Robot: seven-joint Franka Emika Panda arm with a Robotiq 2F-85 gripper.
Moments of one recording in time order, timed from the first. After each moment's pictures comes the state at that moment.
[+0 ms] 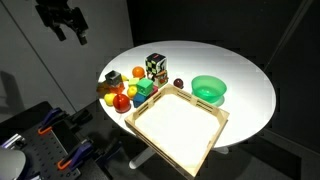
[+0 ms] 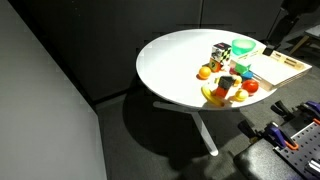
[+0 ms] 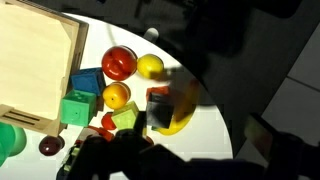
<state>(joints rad) 0.15 -0.59 0.01 -2.73 0.05 2.18 -0.18</state>
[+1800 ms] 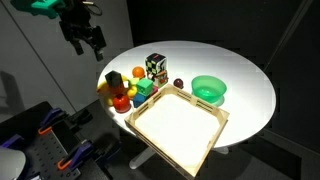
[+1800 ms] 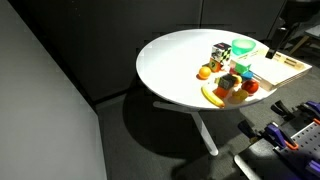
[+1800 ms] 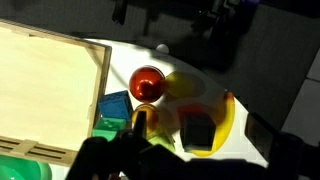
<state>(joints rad) 0.04 -0.45 -0.05 -2.71 0.00 2.22 -0.20</state>
